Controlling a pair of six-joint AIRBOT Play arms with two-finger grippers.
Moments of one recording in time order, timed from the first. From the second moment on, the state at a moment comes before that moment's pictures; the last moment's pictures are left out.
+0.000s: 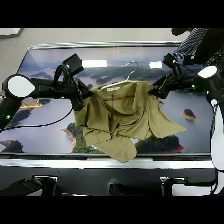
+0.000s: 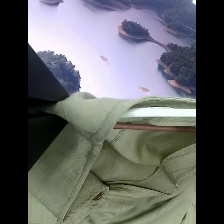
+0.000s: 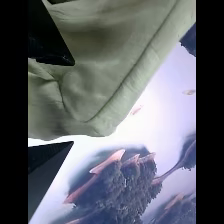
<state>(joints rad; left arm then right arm) -0.41 -1.21 1.37 1.02 -1.01 -0.58 -0.14 -1.56 1.48 -0.74 1.22 0.18</state>
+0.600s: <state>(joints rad) -0.41 -1.21 1.37 1.02 -1.01 -0.57 -0.14 -1.60 1.48 -0.71 1.23 0.14</state>
